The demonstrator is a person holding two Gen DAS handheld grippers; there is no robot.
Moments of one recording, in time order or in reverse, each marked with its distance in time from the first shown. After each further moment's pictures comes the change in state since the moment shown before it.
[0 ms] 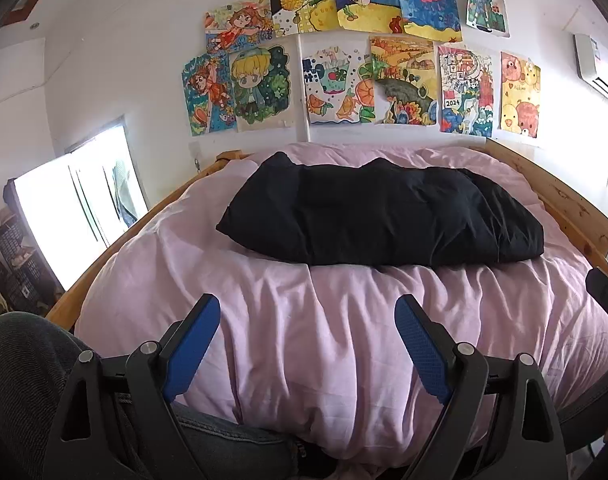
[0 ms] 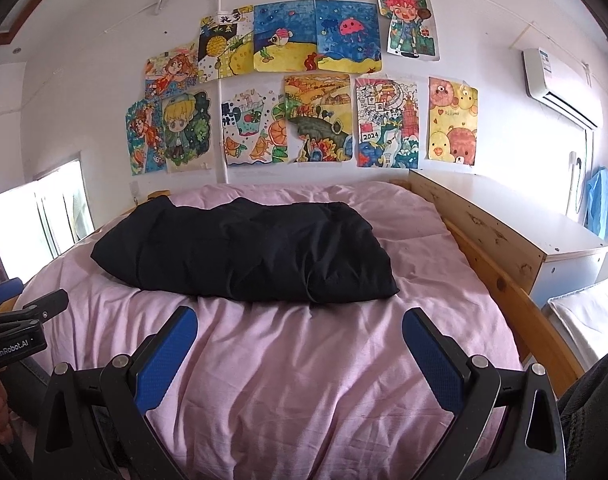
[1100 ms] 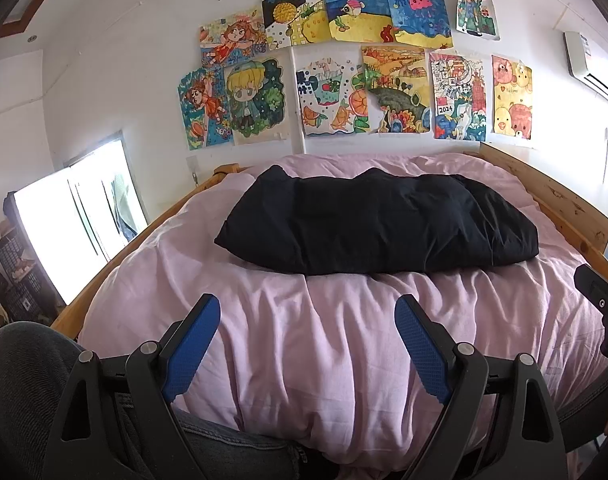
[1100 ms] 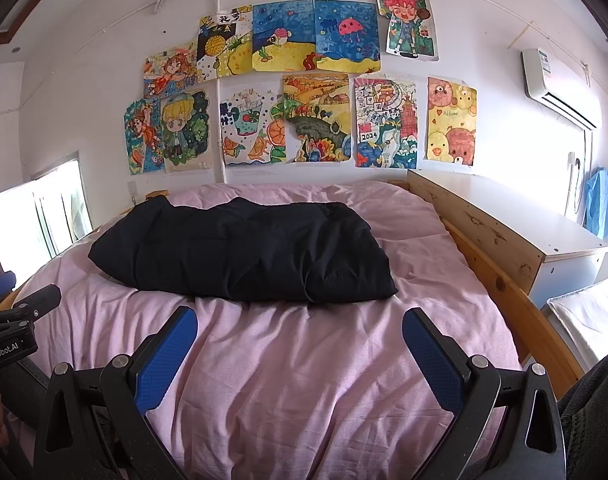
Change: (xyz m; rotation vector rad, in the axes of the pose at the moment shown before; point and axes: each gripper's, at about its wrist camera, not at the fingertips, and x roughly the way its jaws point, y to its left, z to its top) left arm -0.006 -0.006 0.001 0.028 -0.039 -0.003; right arm 0.003 -0.001 -0.003 0.003 0.003 -0.003
